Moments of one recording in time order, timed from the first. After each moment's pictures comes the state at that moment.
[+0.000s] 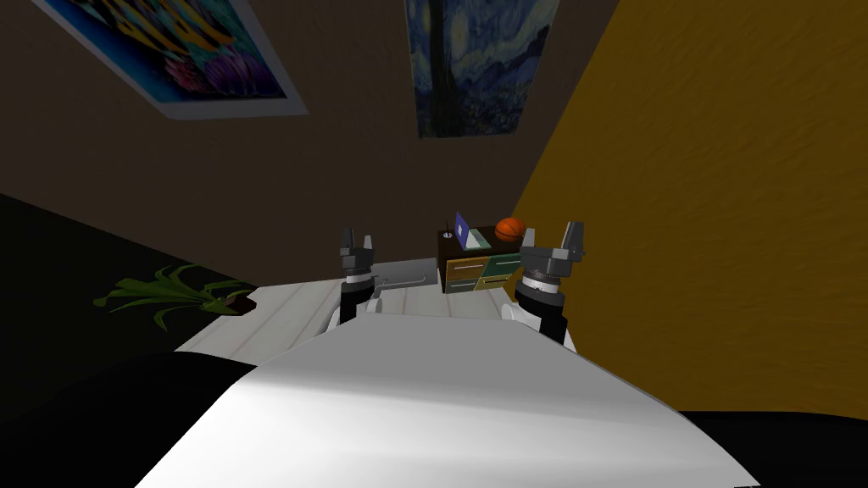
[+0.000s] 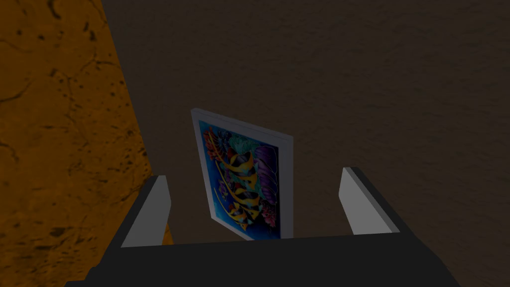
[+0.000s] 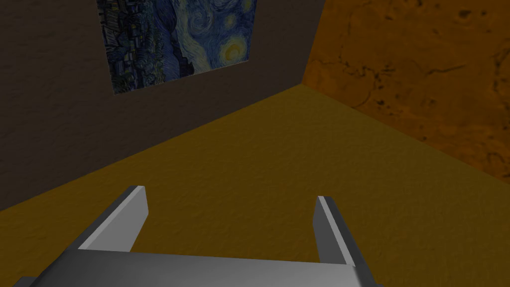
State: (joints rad) left arm 0.48 -0.03 0.07 -2.23 -0.11 -0.55 0.13; right arm 0.51 0.05 -0.03 -2.29 -0.01 -0.64 -0.16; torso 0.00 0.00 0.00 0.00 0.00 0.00
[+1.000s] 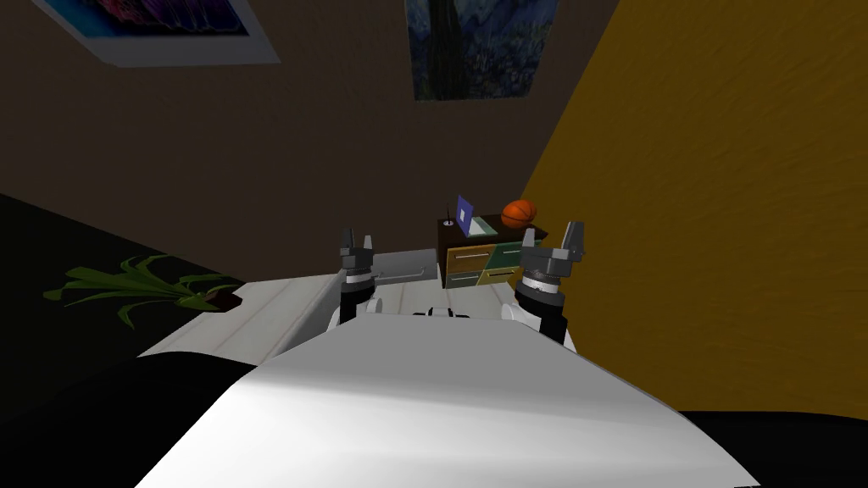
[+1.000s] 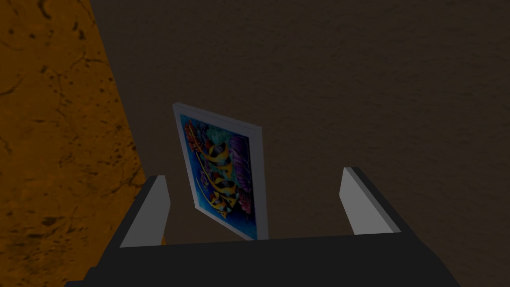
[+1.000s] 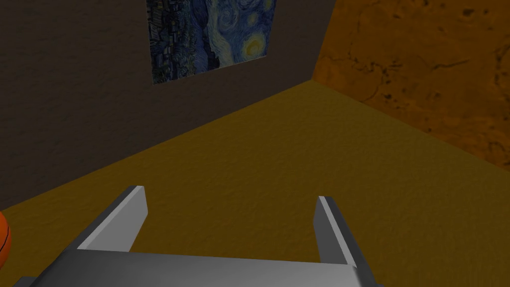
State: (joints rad) left arm 0.48 -0.03 0.07 -2.23 -0.11 -0.55 0.13; right arm 0.51 0.05 -0.03 -2.29 -0.01 -0.64 -0.16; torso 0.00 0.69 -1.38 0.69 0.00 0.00
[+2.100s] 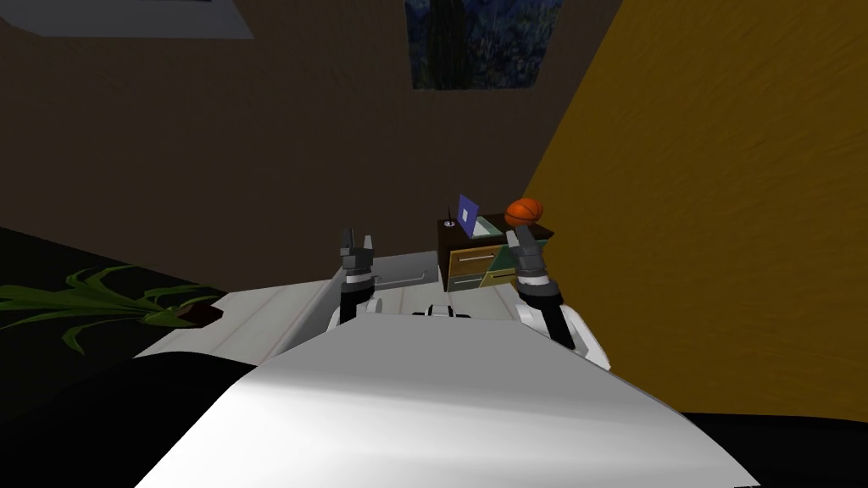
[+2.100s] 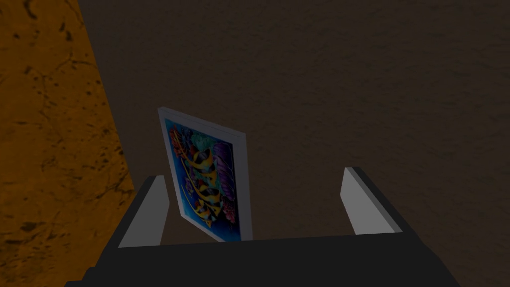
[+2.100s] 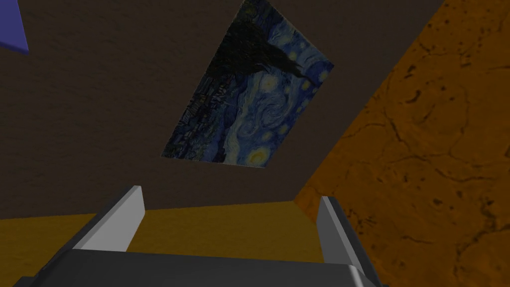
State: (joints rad) left arm 0.48 -0.03 0.07 -2.23 -0.11 -0.55 0.13; right arm 0.44 -0.25 -0.06 -2.22 0.19 -0.58 -0.06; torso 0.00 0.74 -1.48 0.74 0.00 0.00
